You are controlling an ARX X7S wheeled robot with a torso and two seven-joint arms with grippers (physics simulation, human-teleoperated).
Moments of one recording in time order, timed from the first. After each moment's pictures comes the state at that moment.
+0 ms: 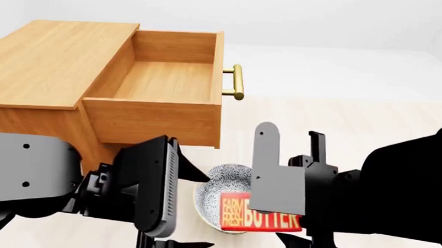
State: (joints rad) left arm -2.10 -0.82 2.38 0.42 -1.35 0.02 0.32; right arm 1.84 0.74 -1.30 -0.66 1.46 1.47 -0.08
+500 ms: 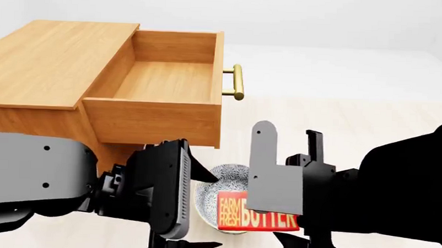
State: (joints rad) left arm -2.04 -0.77 2.34 0.39 -1.33 0.03 0.29; right arm 1.87 0.73 -1.32 -0.65 1.47 1.44 -0.07
